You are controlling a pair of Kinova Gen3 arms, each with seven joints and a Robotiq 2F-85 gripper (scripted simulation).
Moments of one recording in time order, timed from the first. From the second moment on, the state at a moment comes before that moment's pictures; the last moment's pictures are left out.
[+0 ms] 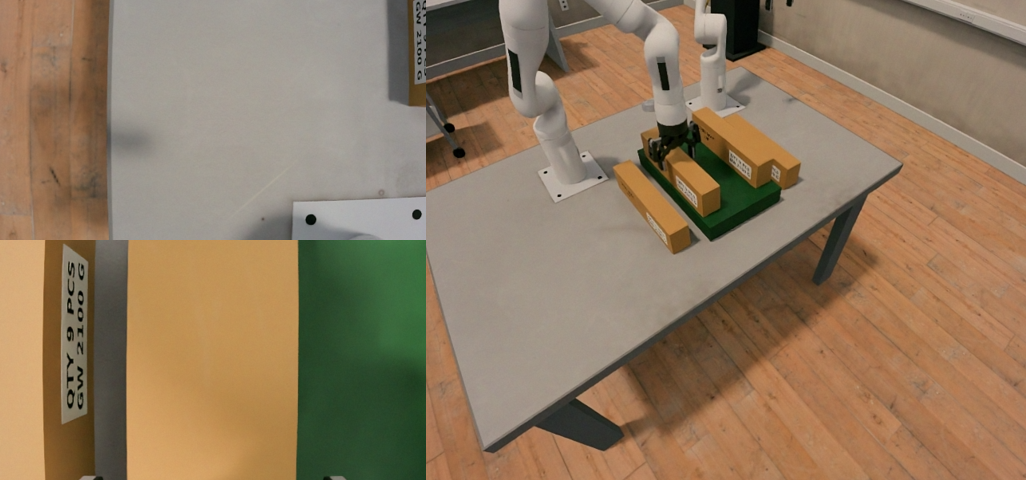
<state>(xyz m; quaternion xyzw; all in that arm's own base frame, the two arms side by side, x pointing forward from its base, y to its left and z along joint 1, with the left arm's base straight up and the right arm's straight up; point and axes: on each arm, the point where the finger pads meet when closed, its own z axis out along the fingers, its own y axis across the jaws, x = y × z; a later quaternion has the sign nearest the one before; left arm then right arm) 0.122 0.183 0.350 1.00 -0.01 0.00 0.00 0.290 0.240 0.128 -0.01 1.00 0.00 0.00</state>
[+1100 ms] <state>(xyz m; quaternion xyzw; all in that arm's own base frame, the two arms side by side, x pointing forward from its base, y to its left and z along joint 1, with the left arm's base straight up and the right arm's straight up) 0.122 0.183 0.350 1.00 -0.01 0.00 0.00 0.242 0.188 0.257 -0.01 1.00 0.00 0.00</state>
